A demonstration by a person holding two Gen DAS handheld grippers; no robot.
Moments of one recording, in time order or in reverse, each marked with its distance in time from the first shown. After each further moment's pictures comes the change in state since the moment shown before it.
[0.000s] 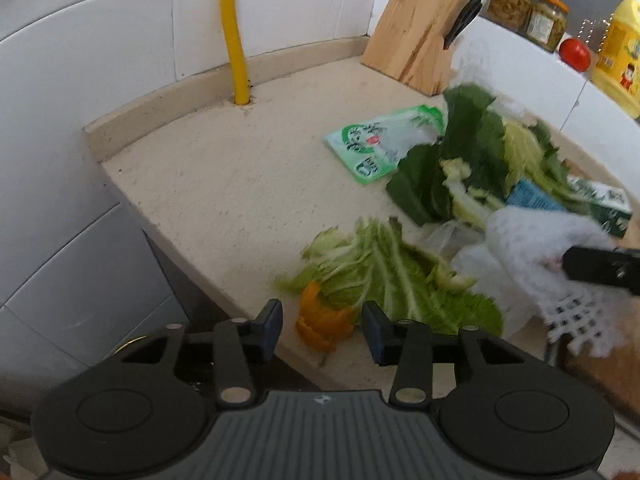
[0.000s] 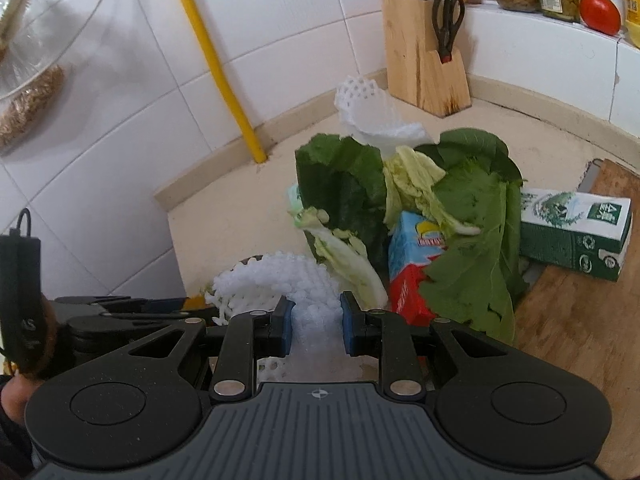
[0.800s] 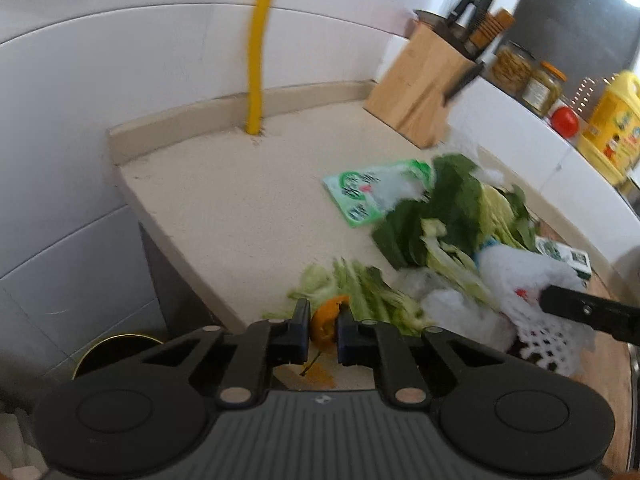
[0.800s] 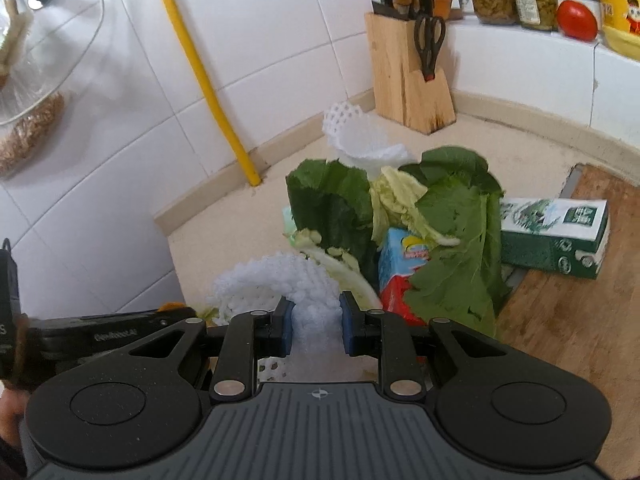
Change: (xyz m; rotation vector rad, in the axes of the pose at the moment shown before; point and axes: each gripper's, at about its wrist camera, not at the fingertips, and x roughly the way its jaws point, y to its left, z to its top) left arm -0.039 0.021 0.007 -0.155 -0.085 -0.090; right arm -0.021 -0.001 0.001 0.032 -0.073 -0.018
